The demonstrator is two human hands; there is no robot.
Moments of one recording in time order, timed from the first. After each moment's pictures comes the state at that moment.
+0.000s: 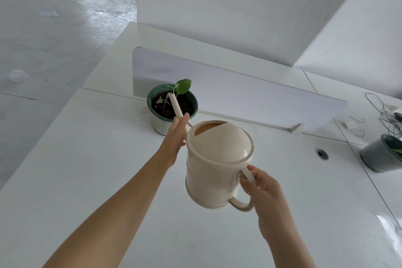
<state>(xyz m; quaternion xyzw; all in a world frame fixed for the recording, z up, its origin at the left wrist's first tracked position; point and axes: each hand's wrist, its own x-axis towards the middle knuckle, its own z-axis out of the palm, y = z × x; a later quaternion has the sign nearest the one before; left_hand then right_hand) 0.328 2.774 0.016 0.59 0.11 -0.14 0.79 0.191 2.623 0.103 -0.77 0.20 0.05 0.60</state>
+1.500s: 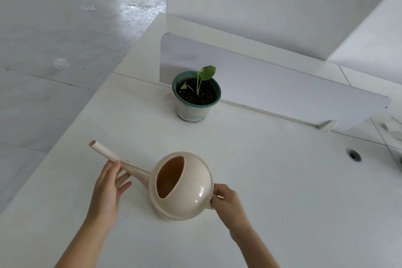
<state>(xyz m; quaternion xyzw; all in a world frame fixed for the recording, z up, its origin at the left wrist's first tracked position) 0.164 2.888 -0.024 0.53 0.32 0.04 0.79 0.176 2.656 -0.013 -0.80 0.14 0.24 0.53</state>
